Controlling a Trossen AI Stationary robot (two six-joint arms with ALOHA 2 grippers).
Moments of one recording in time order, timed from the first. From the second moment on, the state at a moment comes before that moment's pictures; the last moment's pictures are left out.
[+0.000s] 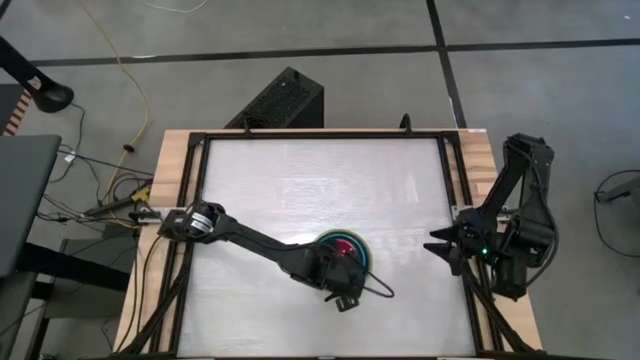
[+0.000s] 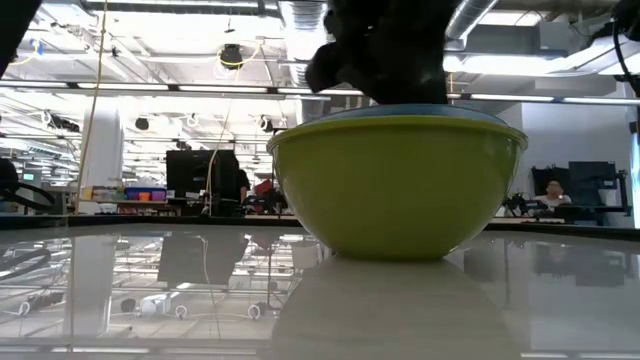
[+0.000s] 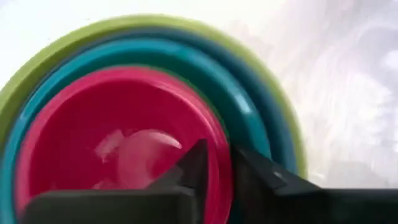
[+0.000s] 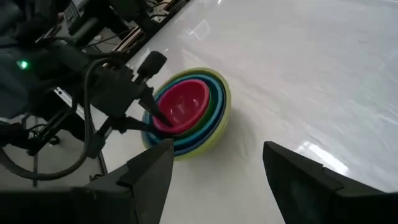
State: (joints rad) left arm -0.35 2.23 1.96 -0.74 -0.33 -0.60; right arm 1.22 1.01 1.04 -1.41 1.04 1.98
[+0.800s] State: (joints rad) left arm -0.32 1.93 1.96 -0.66 -0.54 -0.47; right arm 1.40 0.99 1.04 -1.33 1.55 1.84
